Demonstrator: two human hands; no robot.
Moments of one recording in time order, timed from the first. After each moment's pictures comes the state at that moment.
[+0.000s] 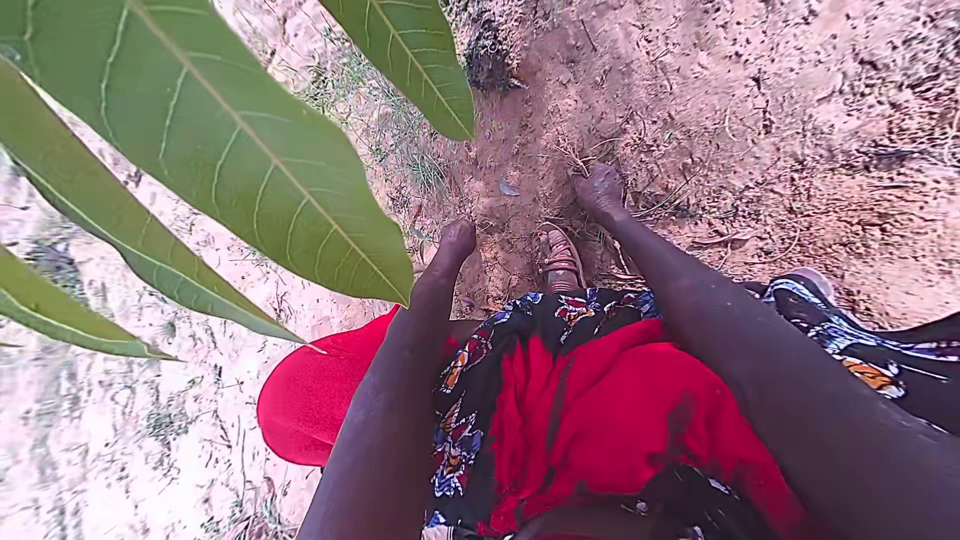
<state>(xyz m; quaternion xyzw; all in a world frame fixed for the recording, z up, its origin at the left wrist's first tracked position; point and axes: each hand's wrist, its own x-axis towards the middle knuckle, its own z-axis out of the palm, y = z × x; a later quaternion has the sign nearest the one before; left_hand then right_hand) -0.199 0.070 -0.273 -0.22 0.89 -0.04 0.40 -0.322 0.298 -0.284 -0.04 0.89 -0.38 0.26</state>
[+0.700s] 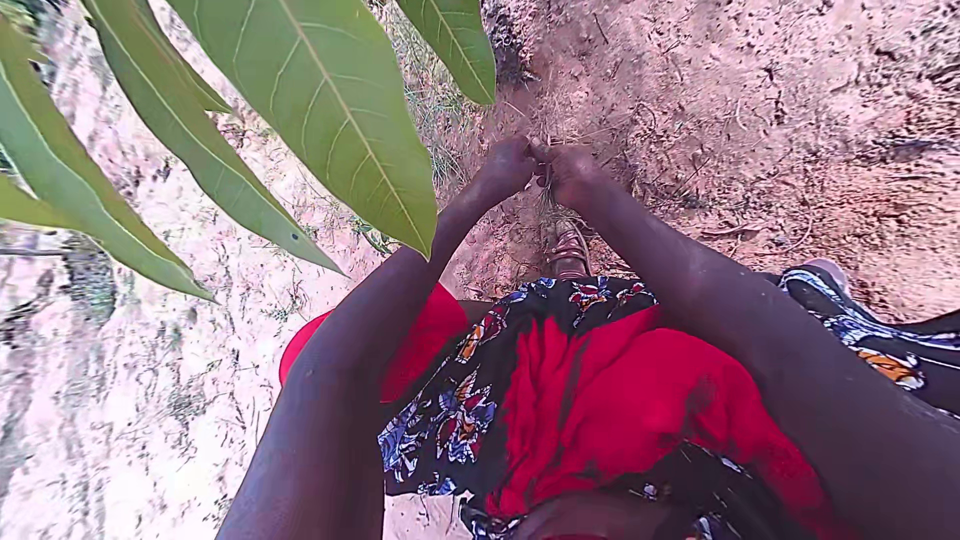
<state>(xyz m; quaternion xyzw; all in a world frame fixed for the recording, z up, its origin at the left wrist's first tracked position) -0.251 0.155 -0.139 -0.14 0.93 0.28 0.21 -0.288 0.254 -0.205 0.13 0.51 -0.77 0.35</state>
